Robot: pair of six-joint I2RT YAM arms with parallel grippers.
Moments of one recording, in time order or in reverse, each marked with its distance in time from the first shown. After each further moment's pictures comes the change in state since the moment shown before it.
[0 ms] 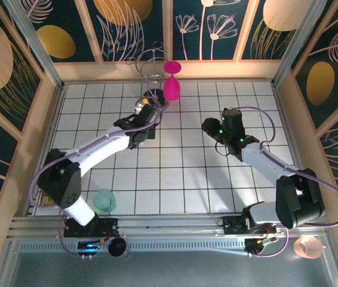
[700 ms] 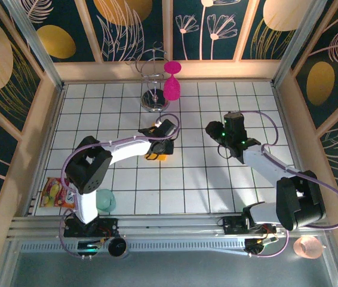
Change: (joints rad) left arm -0.098 0.225 -0.034 0.175 0.298 -0.128; right arm -0.024 -0.016 -0.045 -0.014 0.021 0.030
